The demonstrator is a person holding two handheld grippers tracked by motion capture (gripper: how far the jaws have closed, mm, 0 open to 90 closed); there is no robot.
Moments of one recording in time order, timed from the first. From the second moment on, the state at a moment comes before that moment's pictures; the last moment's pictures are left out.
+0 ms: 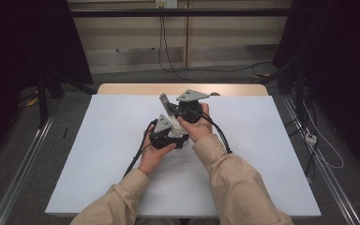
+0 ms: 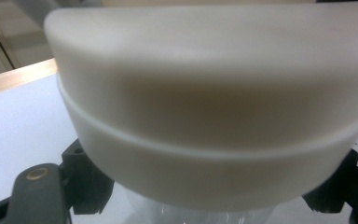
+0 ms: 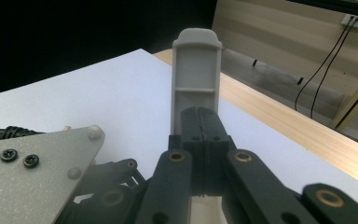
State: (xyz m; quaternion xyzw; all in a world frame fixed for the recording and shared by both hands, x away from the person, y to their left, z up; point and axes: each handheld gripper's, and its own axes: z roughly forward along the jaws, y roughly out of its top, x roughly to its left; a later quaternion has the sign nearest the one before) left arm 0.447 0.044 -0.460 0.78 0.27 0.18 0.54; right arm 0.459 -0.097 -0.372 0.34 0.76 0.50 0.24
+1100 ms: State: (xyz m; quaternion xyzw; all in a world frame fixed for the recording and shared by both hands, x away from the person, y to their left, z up) left arm 0.446 0.043 -0.460 0.78 0.27 0.18 0.53; right arm 0.465 -0.093 -0.378 0.34 0.76 0.50 0.23
